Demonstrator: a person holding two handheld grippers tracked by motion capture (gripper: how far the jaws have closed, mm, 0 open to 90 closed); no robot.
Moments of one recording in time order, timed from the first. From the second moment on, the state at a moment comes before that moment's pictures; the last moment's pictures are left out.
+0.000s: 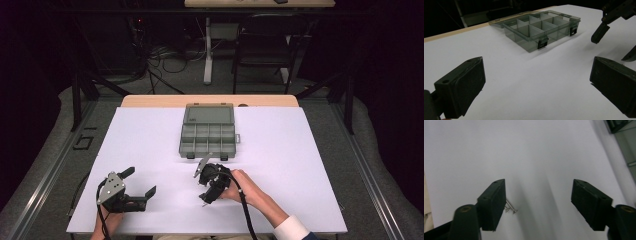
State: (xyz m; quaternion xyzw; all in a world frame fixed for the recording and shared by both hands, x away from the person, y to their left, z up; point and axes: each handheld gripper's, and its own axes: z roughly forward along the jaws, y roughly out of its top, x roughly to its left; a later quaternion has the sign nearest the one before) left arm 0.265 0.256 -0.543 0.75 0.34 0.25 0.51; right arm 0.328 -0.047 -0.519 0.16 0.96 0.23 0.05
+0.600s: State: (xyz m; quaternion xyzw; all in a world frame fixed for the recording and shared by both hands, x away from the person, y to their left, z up) left arm 0.265 0.257 -0.543 0.75 0.34 0.25 0.51; right arm 0.320 -0.037 -0.530 0.11 0.97 0.20 0.02
